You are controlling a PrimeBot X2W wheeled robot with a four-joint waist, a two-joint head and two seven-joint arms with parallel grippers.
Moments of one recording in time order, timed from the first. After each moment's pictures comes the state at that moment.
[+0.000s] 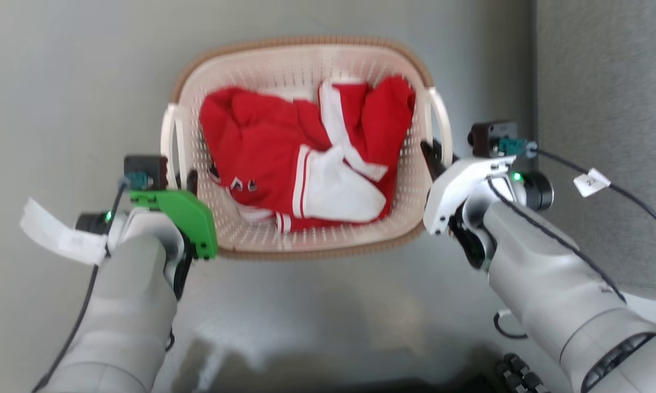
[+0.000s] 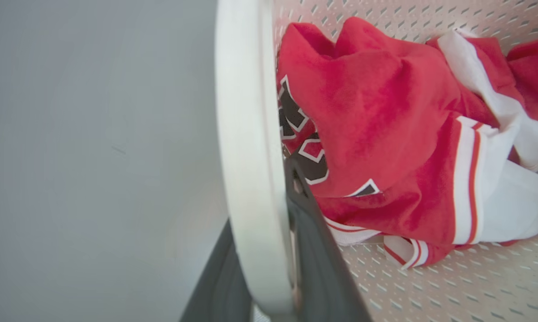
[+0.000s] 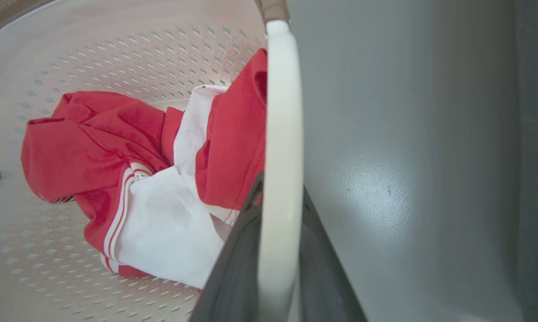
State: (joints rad) left arm -0.80 -0.01 -0.35 1.18 -0.35 -0.08 -0.19; right arm -0.79 -0.04 0.75 1.05 0.71 0.01 -0.22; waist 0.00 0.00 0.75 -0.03
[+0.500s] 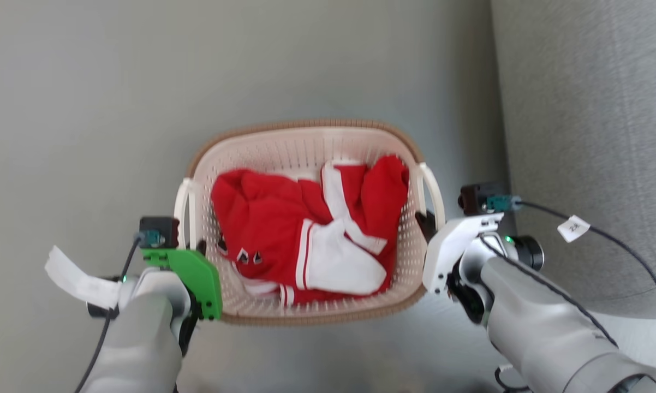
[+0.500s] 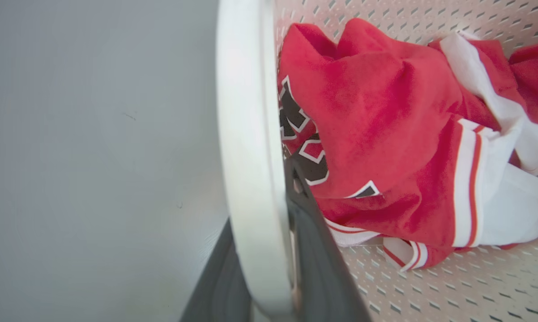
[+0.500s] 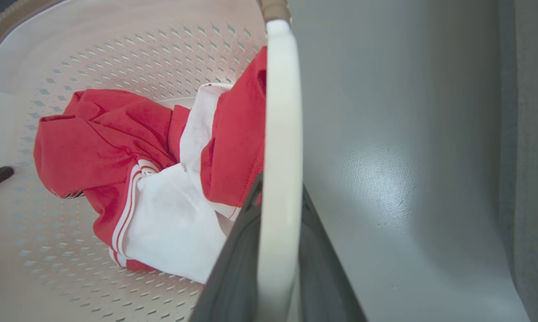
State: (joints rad) left arm -0.66 -0.01 -0.40 1.22 -0.42 -0.09 -0.14; right arm -0.64 -0.04 0.83 1.05 0.80 0.04 -0.14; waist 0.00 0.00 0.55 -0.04
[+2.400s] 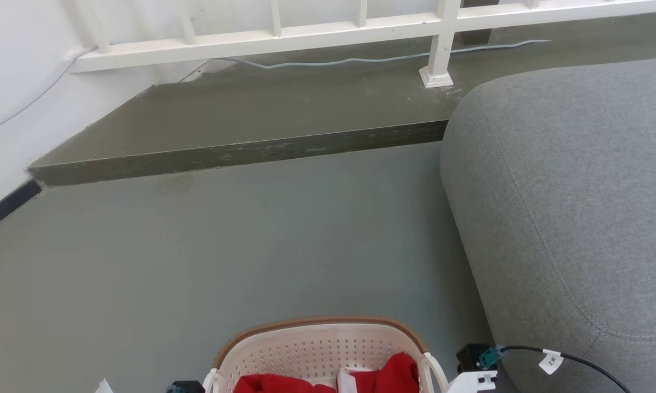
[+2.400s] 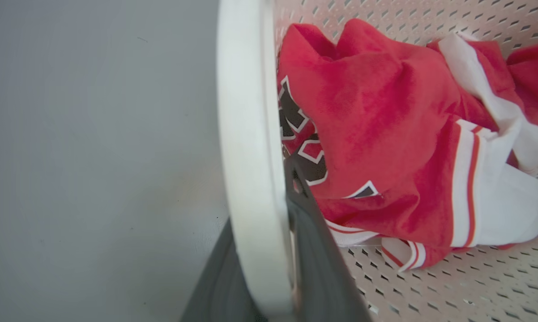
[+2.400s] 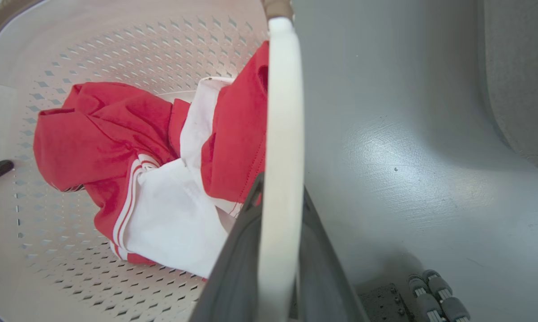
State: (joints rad) left arm -0.24 0.00 -0.59 1.18 -0.59 -0.09 0.03; right arm -0.26 -0.04 1.02 1.04 1.00 0.00 0.03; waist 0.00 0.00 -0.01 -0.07
